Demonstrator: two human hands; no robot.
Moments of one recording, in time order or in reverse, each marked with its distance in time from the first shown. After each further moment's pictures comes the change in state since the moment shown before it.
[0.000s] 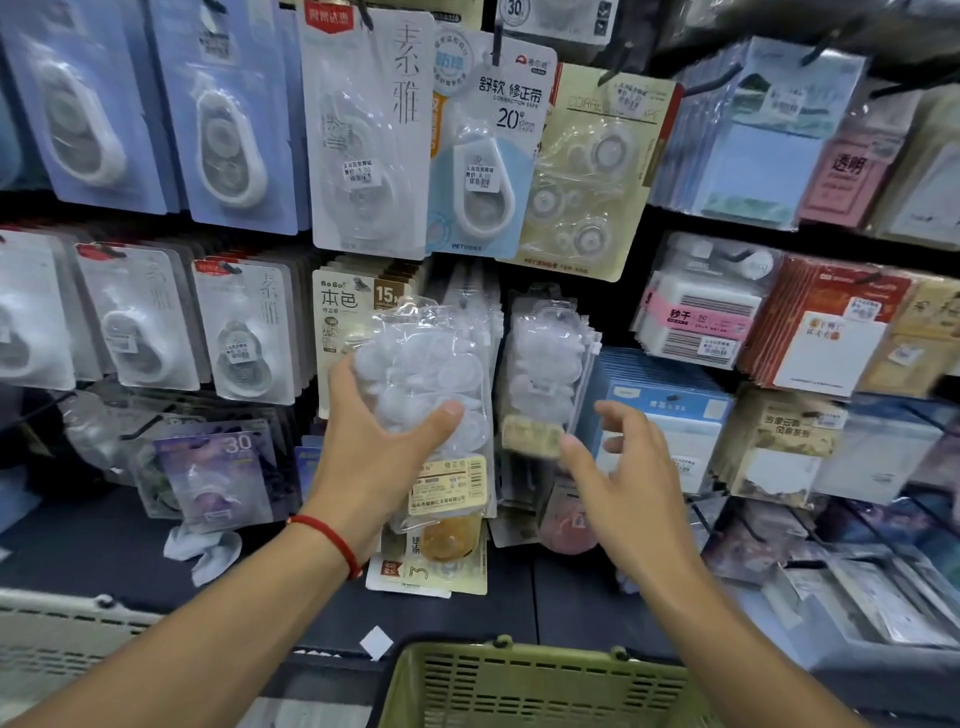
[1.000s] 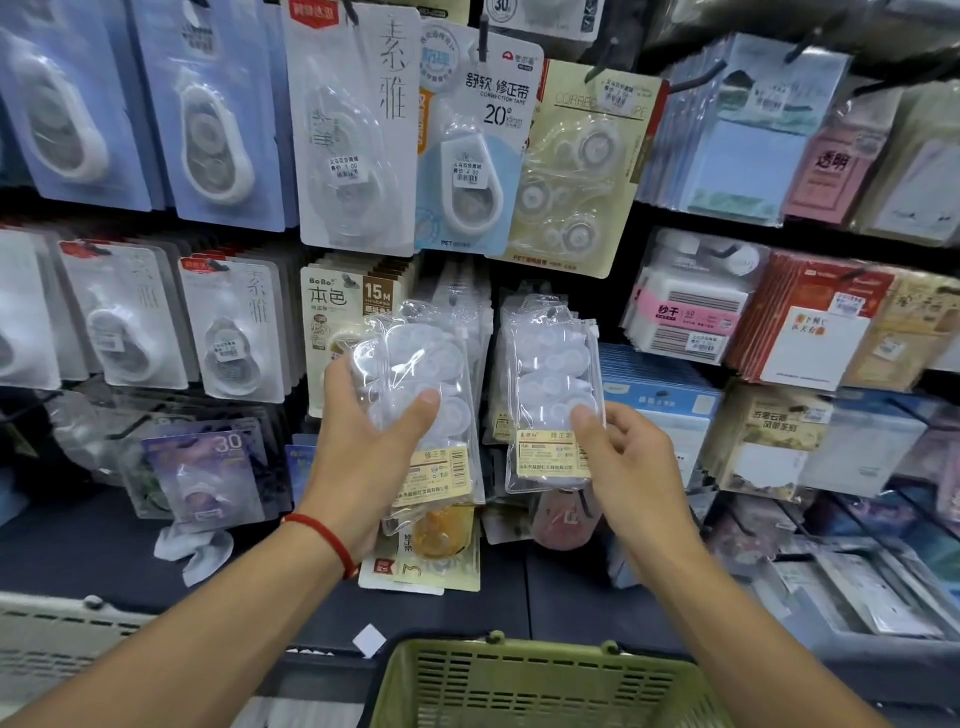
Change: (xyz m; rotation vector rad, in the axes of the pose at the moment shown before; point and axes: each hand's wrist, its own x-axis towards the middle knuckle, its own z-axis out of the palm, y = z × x) left_hand 0.000 -0.003 0.004 -0.075 -0.009 -0.034; right_hand 0.007 0.002 -0.006 0.383 -0.053 0.084
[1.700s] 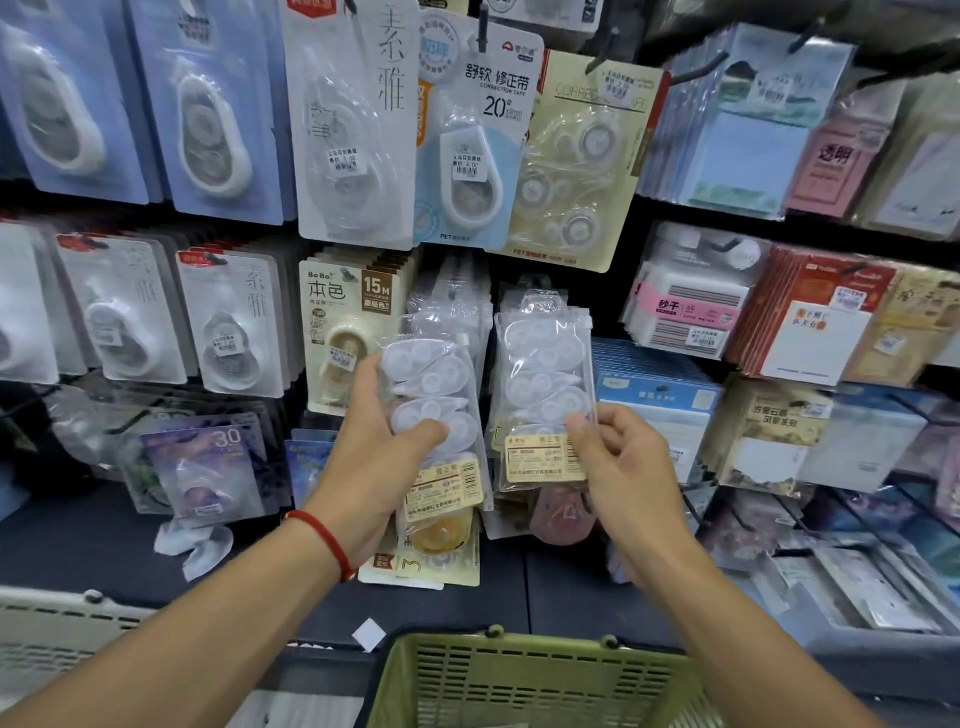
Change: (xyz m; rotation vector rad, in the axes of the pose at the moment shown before) left_hand -0.008 0.002 0.006 0.009 -0.136 -0.102; right_hand 0.000 0.009 0.006 0.121 0.026 0.024
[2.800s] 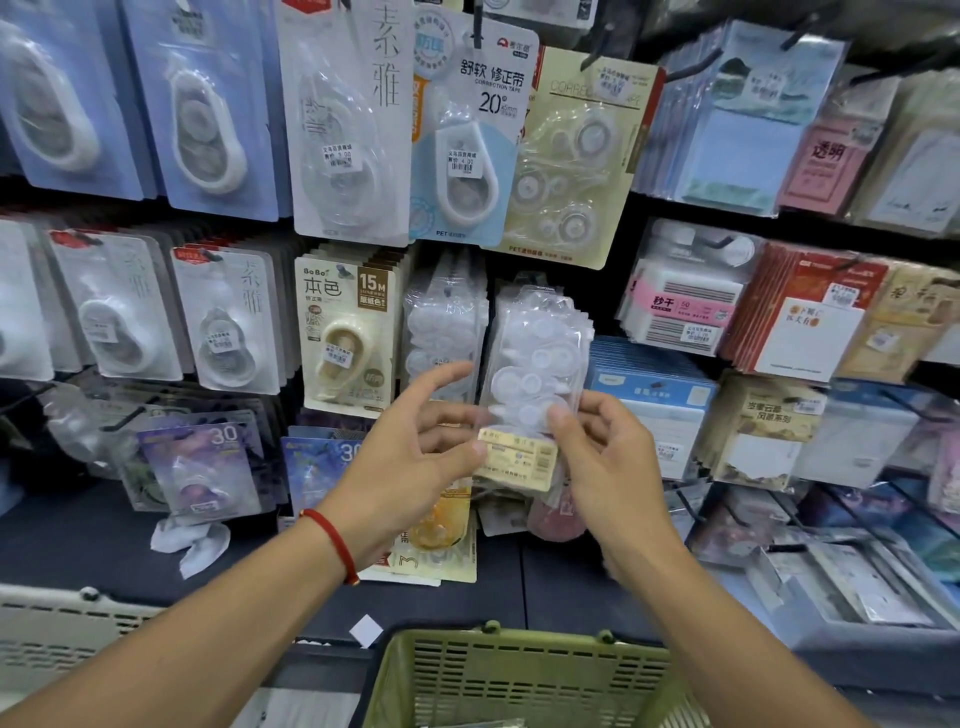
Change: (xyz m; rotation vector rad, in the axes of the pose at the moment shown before) left_hand -0.010 0.005 0.011 0.119 -0.231 0.011; right_hand -0.004 -0.002 0.009 0.057 -0.009 -0.103
